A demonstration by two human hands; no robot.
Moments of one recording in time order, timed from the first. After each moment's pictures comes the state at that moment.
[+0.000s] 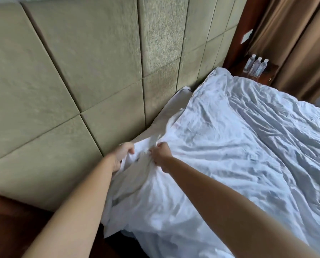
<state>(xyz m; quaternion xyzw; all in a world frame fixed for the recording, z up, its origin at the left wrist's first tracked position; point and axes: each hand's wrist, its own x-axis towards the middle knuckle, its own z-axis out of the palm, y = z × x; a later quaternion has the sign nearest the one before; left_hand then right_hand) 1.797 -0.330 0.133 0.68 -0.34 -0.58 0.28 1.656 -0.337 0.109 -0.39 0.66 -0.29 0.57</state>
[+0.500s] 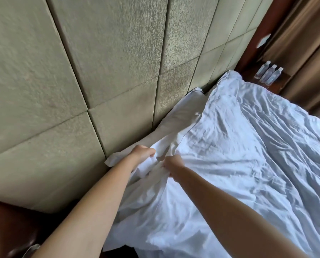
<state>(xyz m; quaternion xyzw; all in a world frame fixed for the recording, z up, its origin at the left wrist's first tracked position) 1.796 -0.384 0.094 0.70 -0.42 -0.55 0.19 1.669 -0.375 0.076 -0.34 0.74 -0.19 0.55</state>
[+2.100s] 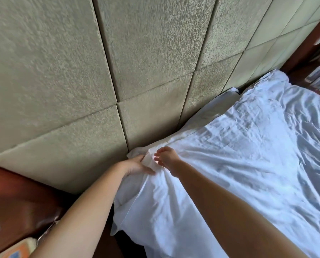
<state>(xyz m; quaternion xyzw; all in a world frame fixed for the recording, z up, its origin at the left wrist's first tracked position) 1.881 -0.358 0.058 0.70 -0.42 -0.58 0.05 1.744 -0.410 0.041 -0.41 0.61 -0.18 0.66</state>
